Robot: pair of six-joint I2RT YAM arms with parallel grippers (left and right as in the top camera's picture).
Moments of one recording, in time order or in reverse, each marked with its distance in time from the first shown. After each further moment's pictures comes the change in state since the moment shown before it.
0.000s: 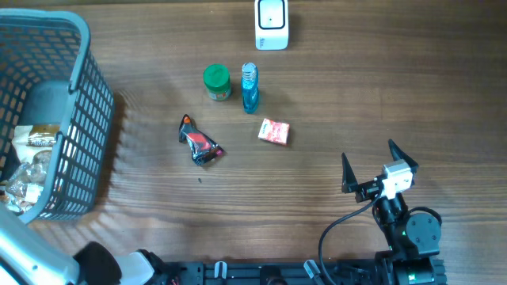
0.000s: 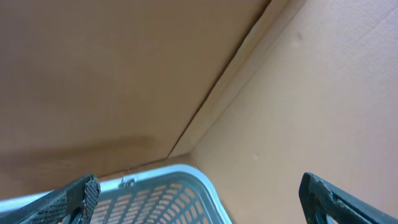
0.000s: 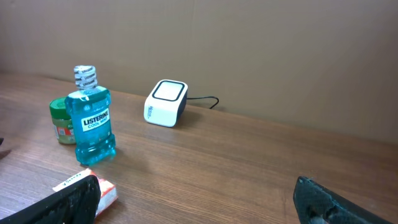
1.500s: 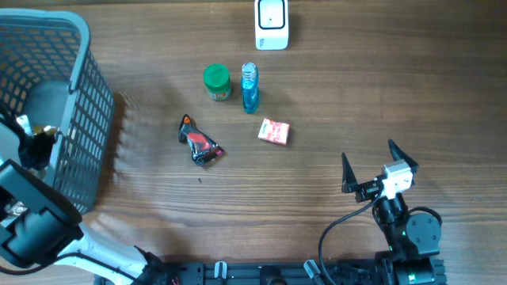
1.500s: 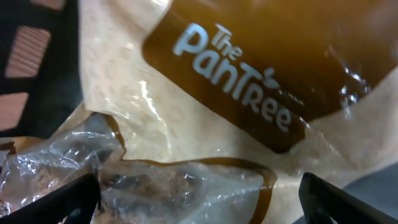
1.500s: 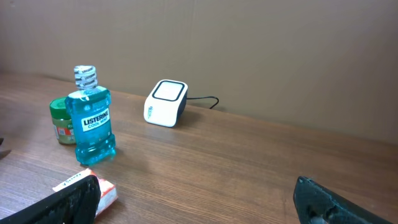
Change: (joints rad) left arm 0.088 0.385 -0.800 0.026 -0.020 0.760; right arm 0.000 0.000 0.000 0.000 0.000 0.000
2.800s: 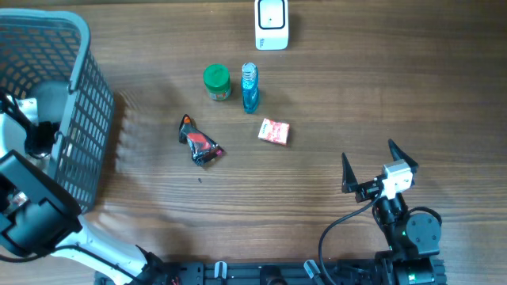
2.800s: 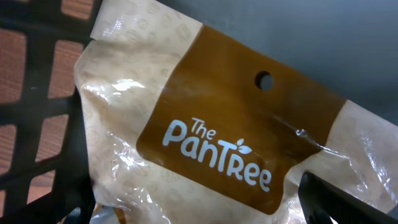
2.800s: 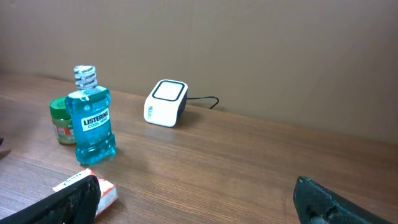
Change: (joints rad) left arm -0.044 0.062 0.030 0.165 0.024 0.224; right arm 0.000 0.000 0.000 0.000 0.000 0.000
